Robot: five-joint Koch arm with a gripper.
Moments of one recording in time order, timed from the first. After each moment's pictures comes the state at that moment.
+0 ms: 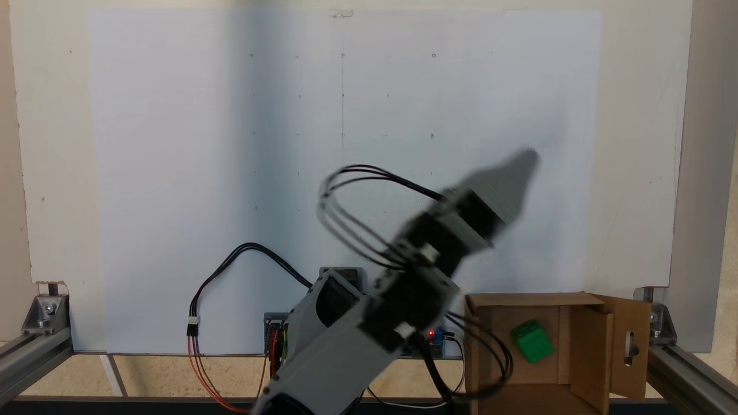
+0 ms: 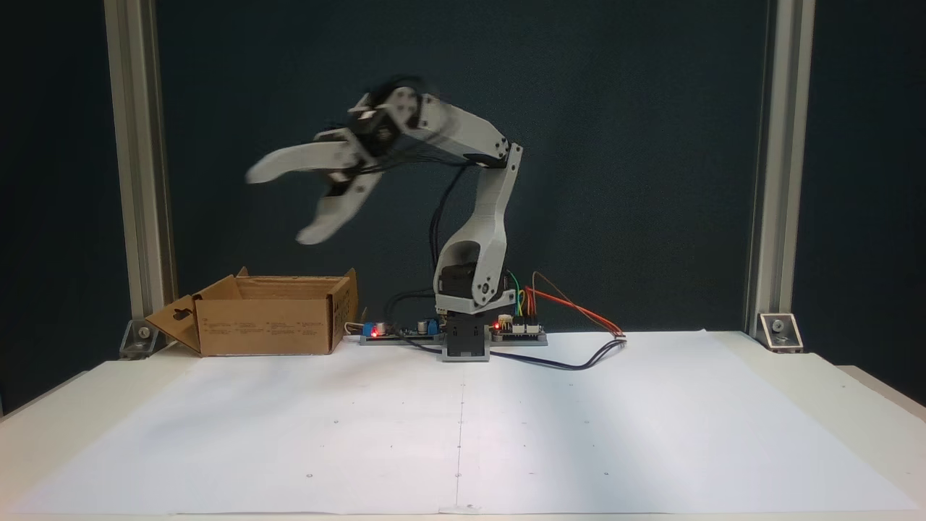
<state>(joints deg) 36.4 112.3 93.5 29.1 2.8</state>
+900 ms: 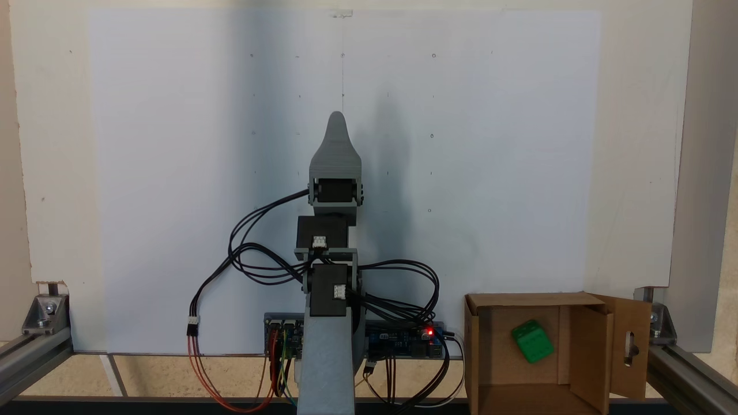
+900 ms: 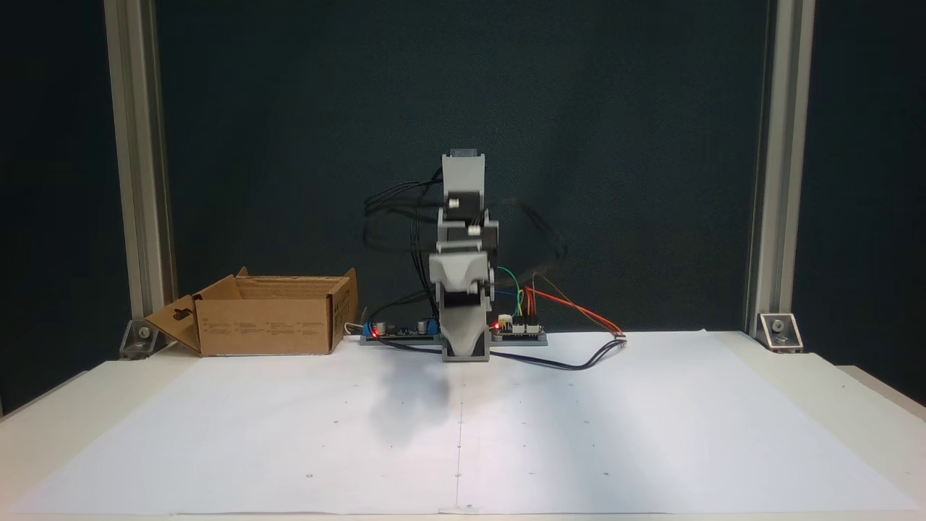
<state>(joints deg) -1.3 129.4 154.2 -27.1 2.8</state>
